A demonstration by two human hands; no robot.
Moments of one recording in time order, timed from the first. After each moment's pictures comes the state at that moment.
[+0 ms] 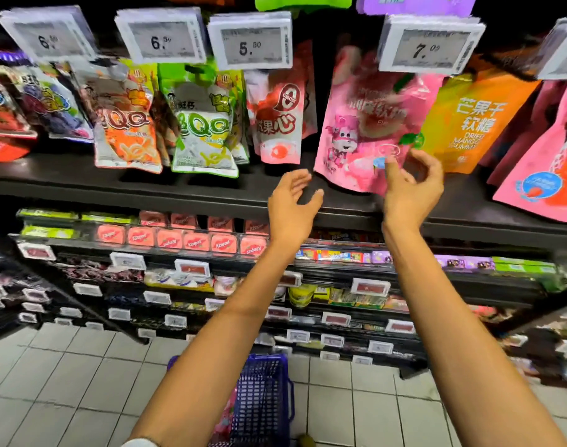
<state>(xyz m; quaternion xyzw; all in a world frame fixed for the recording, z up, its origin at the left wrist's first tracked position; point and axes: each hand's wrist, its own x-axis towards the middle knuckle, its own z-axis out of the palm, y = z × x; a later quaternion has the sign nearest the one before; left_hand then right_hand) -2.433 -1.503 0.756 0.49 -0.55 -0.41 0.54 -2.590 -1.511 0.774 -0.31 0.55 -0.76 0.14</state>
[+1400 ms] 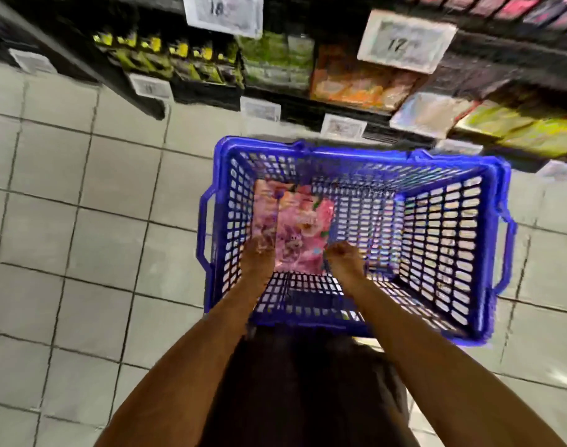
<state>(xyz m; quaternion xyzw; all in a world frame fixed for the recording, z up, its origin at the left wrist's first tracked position) -2.043 -1.316 -0.110 0.79 -0.29 -0.53 0.06 -2.218 -1.318 -0.103 -0.22 0.79 -0.11 0.57</state>
